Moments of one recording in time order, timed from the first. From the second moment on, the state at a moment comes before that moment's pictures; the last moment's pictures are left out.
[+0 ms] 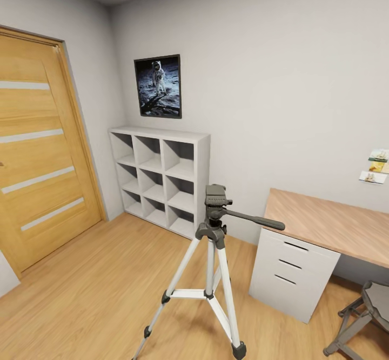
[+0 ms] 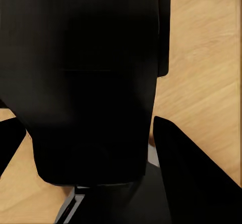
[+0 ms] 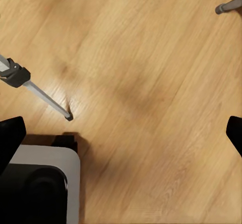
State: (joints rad) left arm -0.24 0.13 0.22 -0.07 0.33 -0.02 0.01; right arm -0.18 -0.13 -0.34 -0.32 0.39 0.03 0.11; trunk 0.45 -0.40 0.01
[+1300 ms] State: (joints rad) left arm -0.24 0.05 0.08 -0.02 0.24 0.17 0.01; right arm -0.17 -0.12 -0.34 -0.05 0.39 0.02 0.10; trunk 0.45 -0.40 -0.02
